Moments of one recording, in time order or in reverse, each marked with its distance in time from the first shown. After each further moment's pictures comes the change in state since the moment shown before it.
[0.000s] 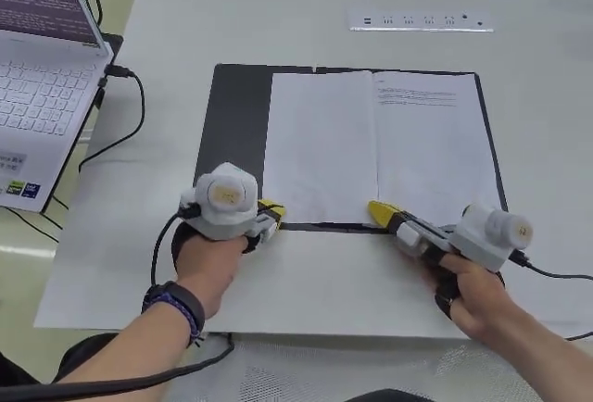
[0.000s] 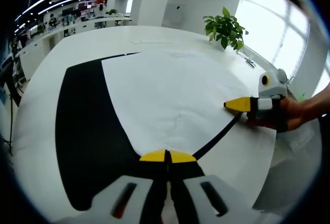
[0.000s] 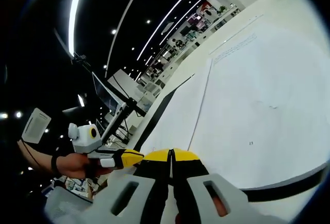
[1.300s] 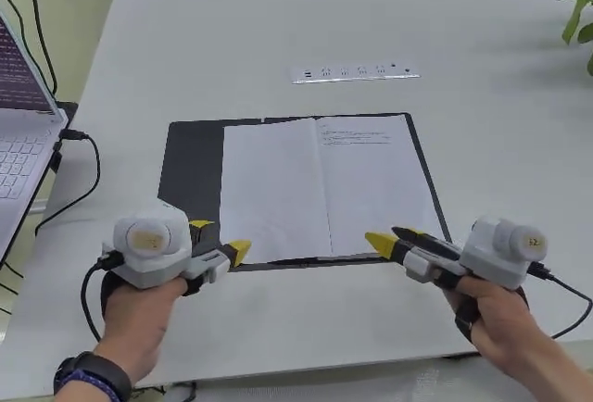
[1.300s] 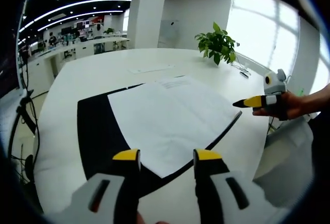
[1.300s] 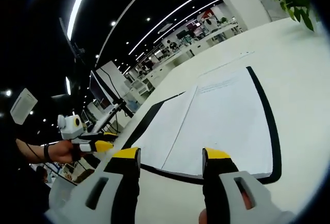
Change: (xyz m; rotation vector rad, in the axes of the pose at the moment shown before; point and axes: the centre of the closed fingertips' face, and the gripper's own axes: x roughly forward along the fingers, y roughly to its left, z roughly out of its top) left arm -0.063 -0.016 0.051 0.086 -0.144 0.015; right arm -0.098 -0.002 0.054 -0.174 -0.018 -0.152
